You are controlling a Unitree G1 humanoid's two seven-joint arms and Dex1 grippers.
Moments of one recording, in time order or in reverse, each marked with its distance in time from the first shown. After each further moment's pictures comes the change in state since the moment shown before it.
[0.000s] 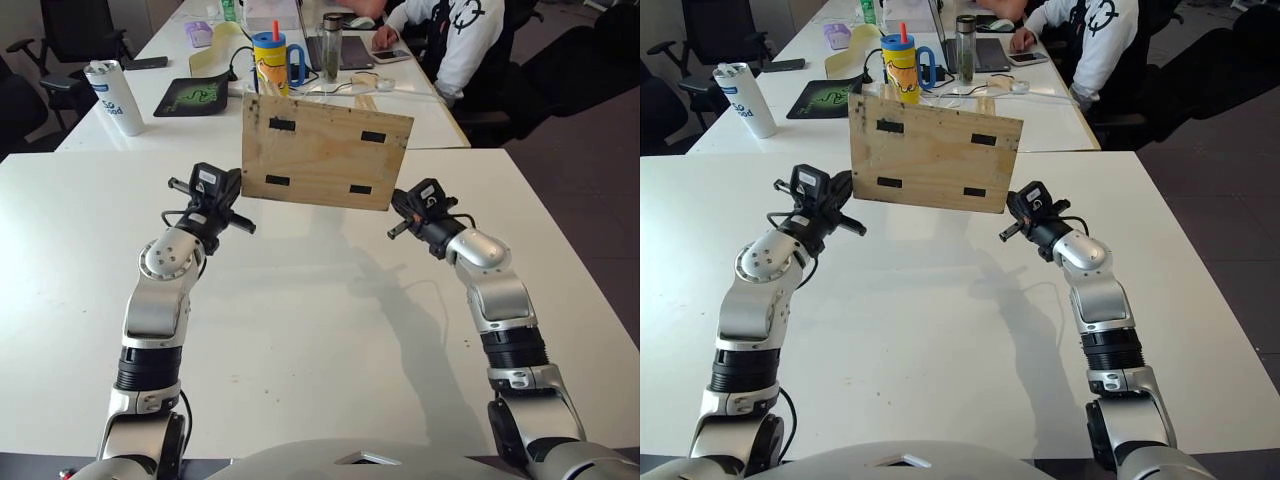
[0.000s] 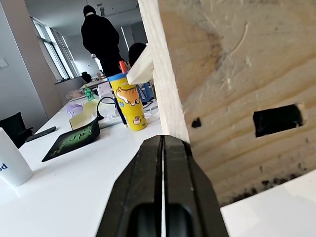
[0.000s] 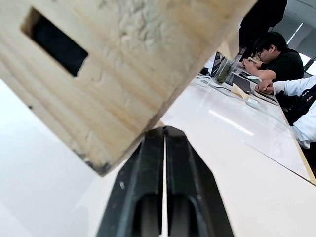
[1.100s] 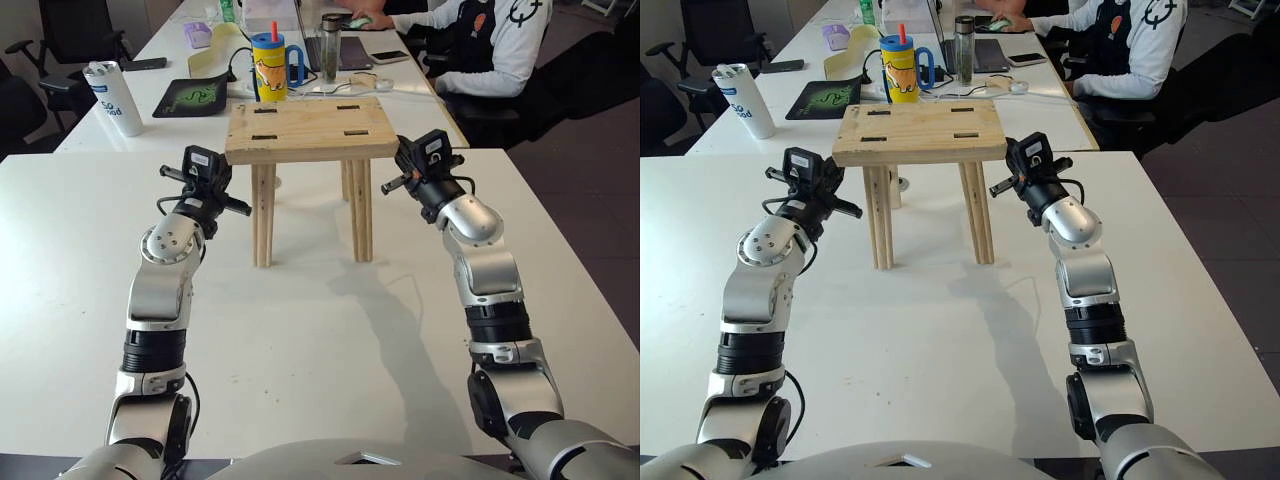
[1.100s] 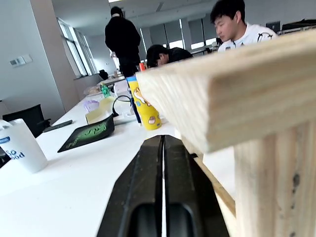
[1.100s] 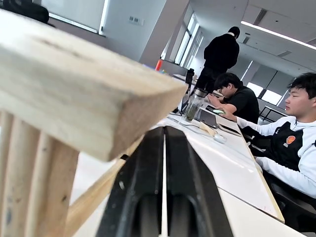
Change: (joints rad) left arm -0.054 -0.013 0.029 0.174 0.047 0.002 0.116; right arm -0.159 0.062 0.013 0.083 -0.063 -0.049 -0.169
